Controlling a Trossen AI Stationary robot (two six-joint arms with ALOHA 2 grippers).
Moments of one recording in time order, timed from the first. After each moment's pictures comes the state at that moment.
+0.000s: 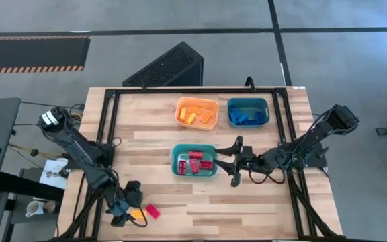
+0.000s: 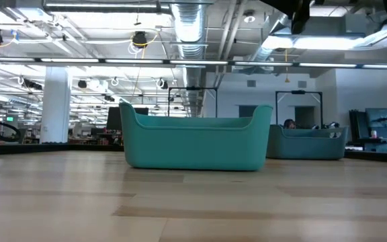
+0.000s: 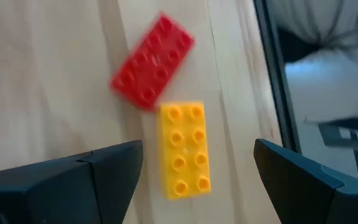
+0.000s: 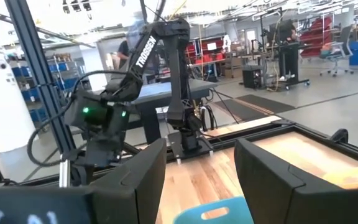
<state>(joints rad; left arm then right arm) -0.90 1.37 0.66 -0.26 -0.04 -0.77 0.47 1.35 0.55 0.97 0.68 0.10</state>
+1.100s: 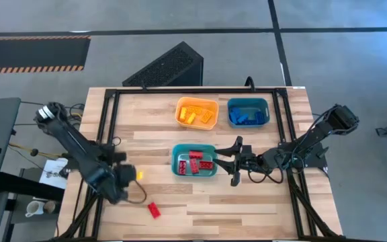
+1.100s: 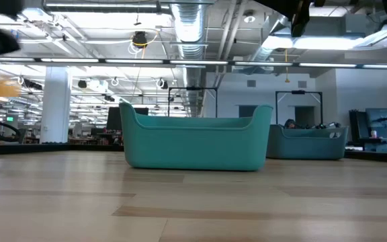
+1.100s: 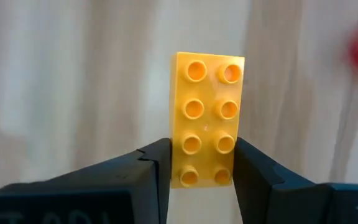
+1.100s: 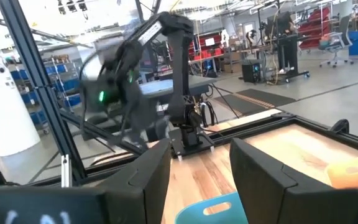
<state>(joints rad) -0.84 1.25 0.81 -1.06 -0.33 -0.95 0.47 1.35 0.56 0.95 0.68 0.16</state>
